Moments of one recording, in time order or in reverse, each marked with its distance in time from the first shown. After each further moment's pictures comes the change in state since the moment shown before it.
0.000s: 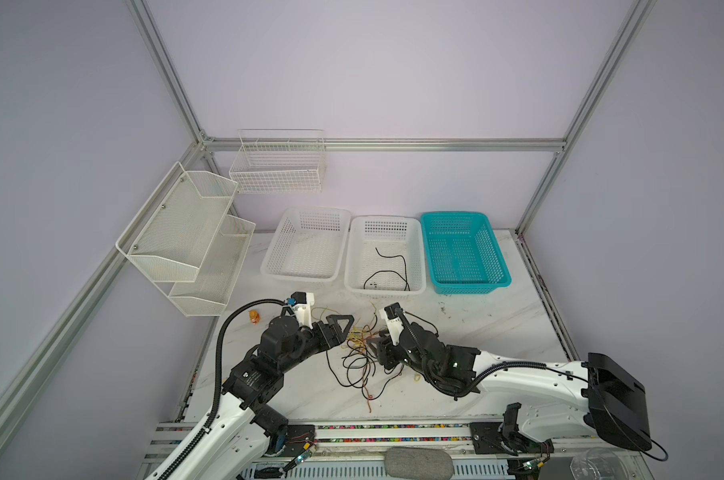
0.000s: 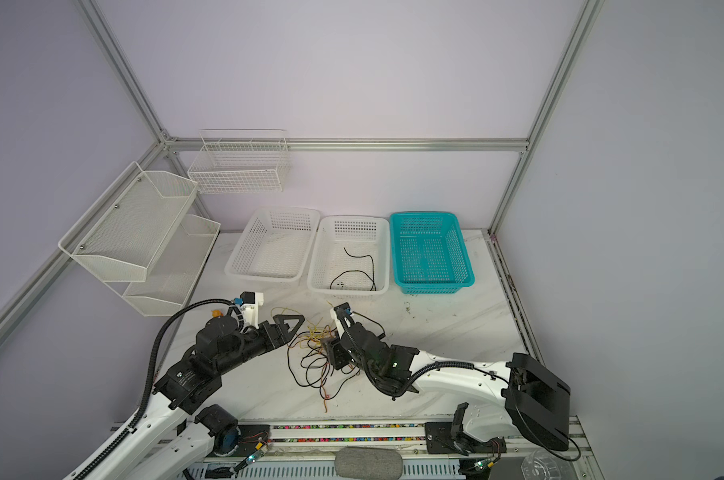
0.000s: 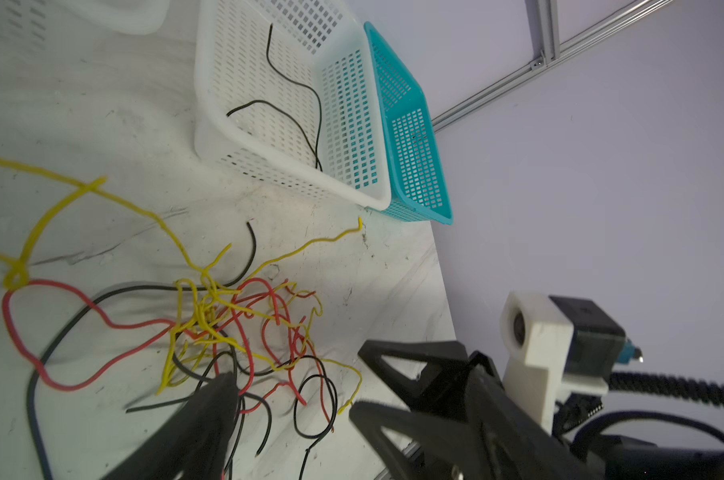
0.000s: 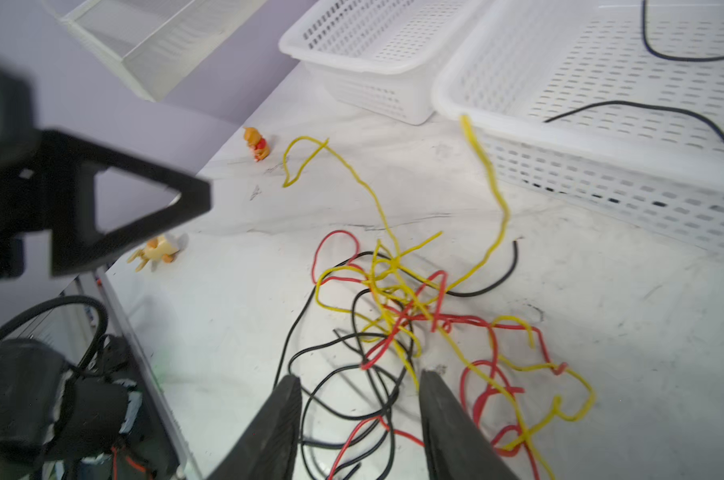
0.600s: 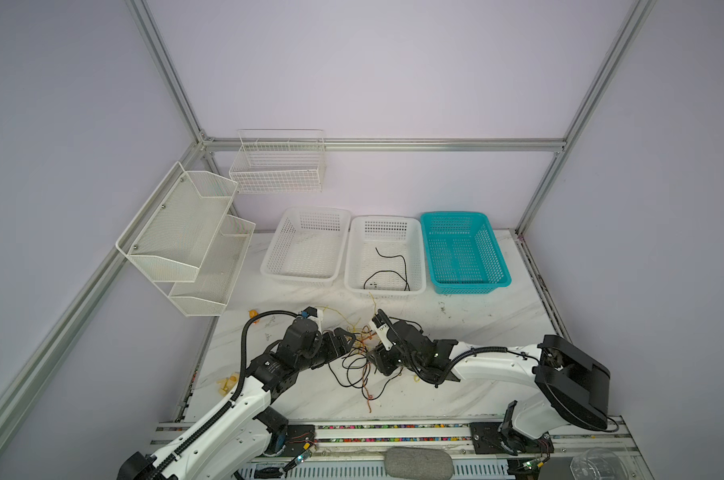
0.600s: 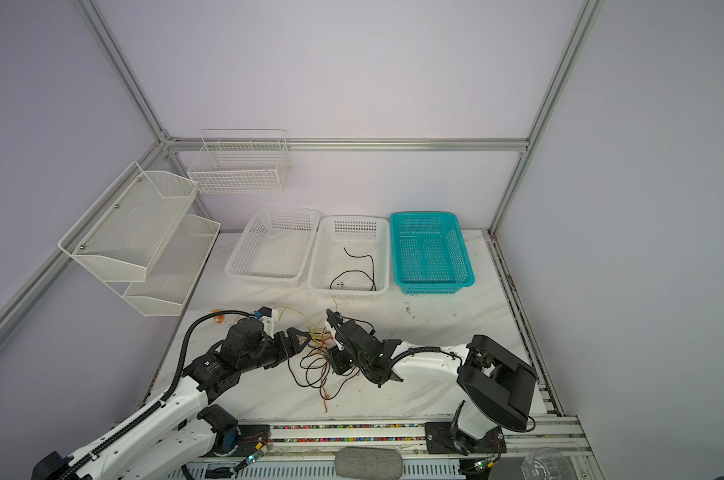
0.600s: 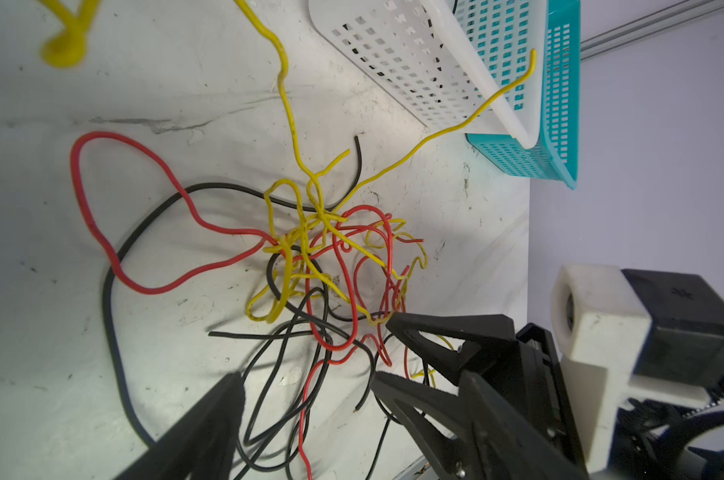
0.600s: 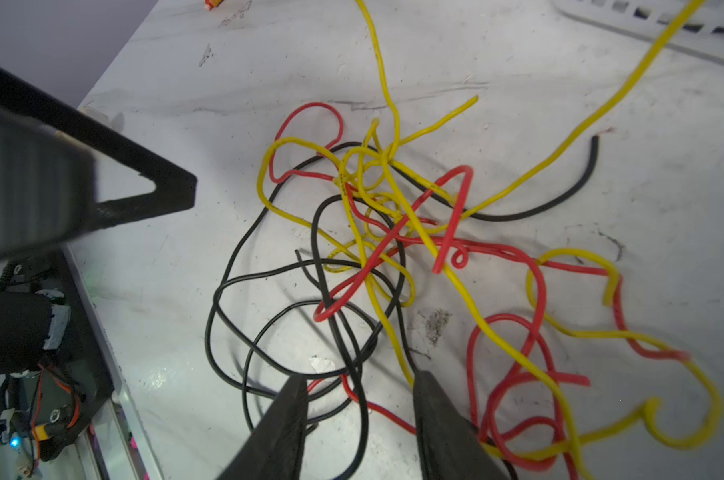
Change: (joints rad) left arm -0.013 0.216 -0.074 -0.005 0.003 -0.017; right arm -0.059 0.202 0.016 -0.010 -0.241 -0.082
